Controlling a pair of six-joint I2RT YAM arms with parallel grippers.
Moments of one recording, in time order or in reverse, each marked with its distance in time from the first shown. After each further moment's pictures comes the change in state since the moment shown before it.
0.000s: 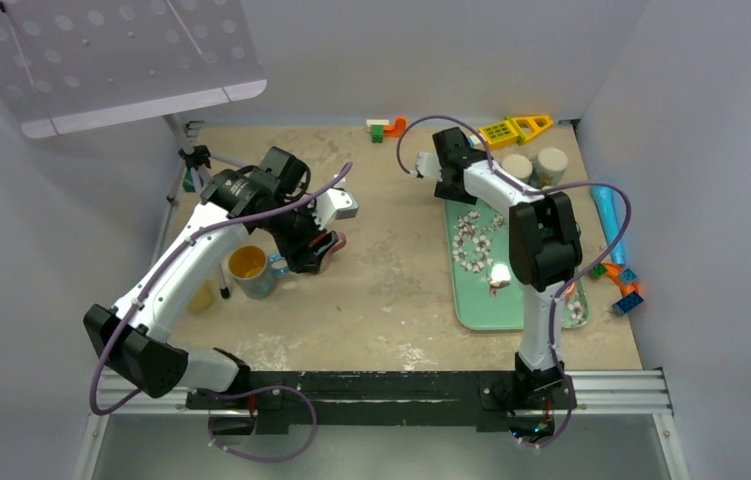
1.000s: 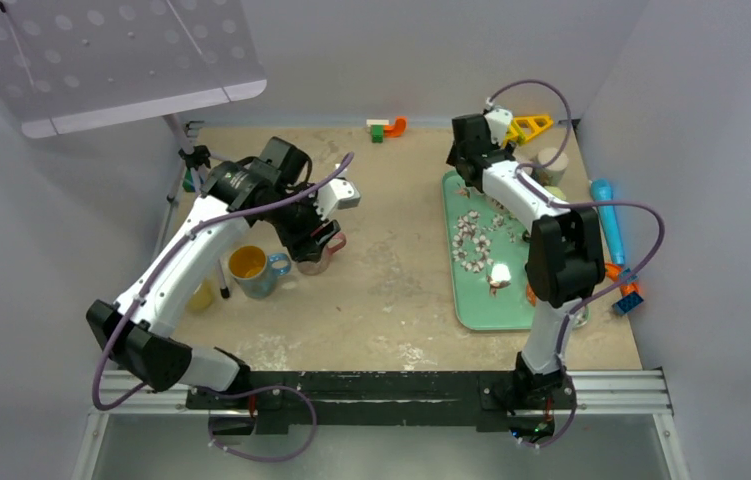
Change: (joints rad) left arm -0.001 0.076 0.080 0.008 -0.058 -0.001; right arm -0.047 -0.154 -0.069 0.132 0.138 1.736
